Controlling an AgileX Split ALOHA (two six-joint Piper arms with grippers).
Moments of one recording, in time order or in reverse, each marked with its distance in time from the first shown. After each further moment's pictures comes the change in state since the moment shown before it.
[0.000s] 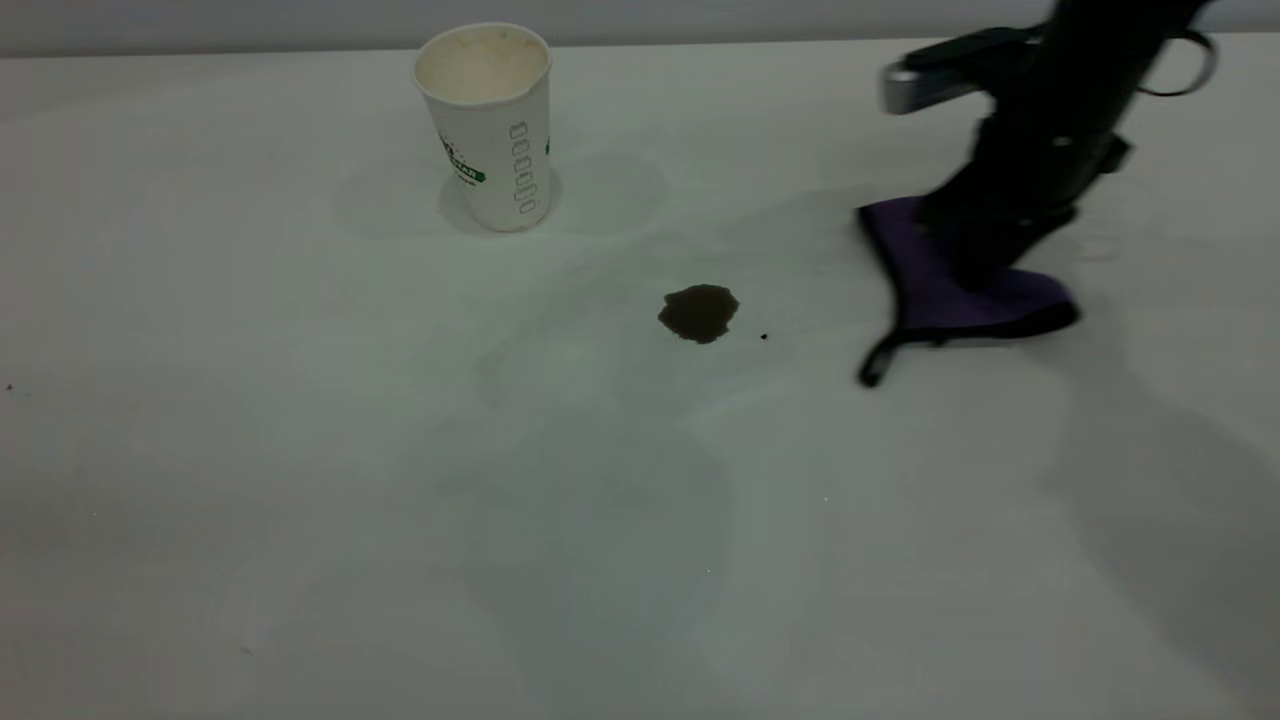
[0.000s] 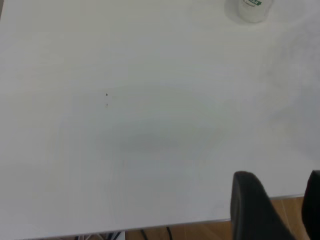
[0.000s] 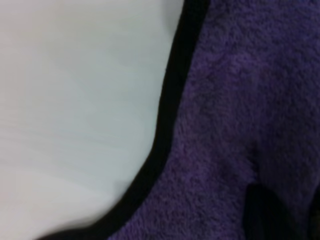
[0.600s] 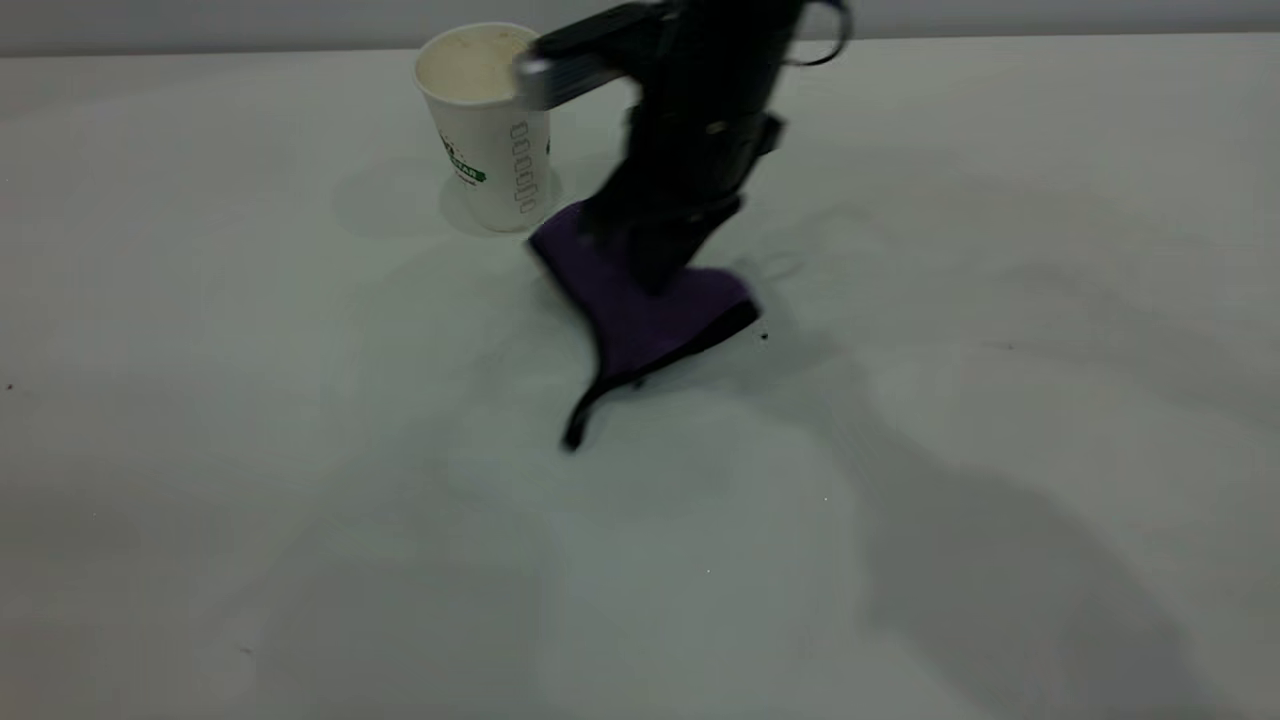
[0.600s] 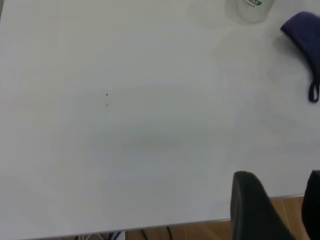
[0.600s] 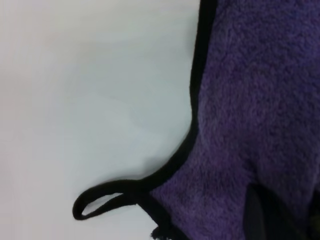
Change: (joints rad) left arm 0.000 0.000 0.000 0.000 0.000 0.001; right arm 0.383 0.024 -0.248 0.080 0.147 0.029
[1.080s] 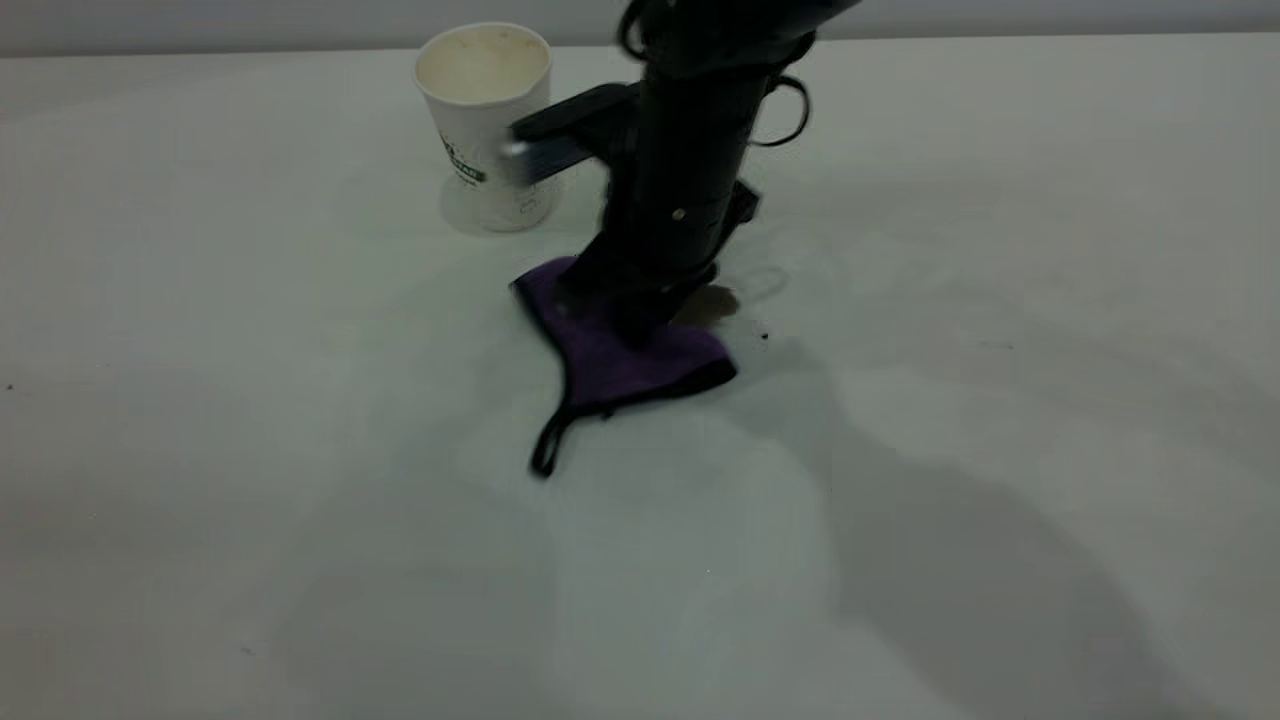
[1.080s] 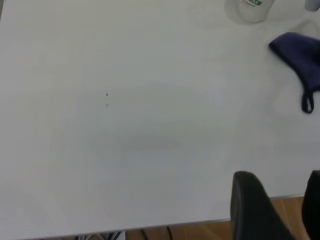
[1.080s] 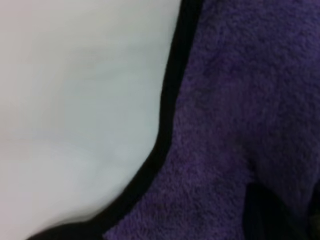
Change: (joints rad) left arm 0.000 0.000 0.000 0.000 0.000 0.000; right arm -0.007 0.092 -0.014 -0.081 -0.089 0.160
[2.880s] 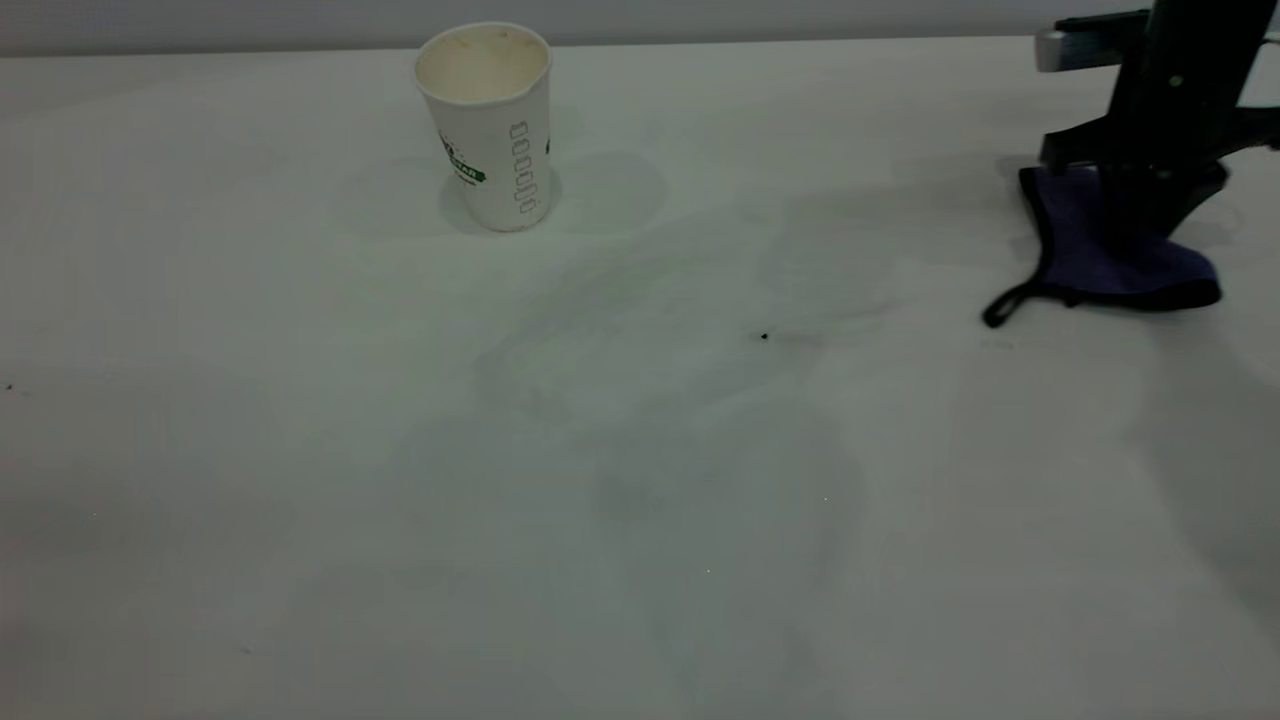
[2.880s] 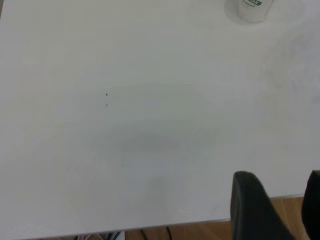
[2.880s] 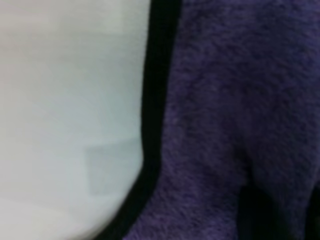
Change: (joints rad) left arm 0.000 0.000 0.000 0.000 0.000 -0.003; right arm -0.583 -0.030 -0.012 -0.256 0.288 0.219
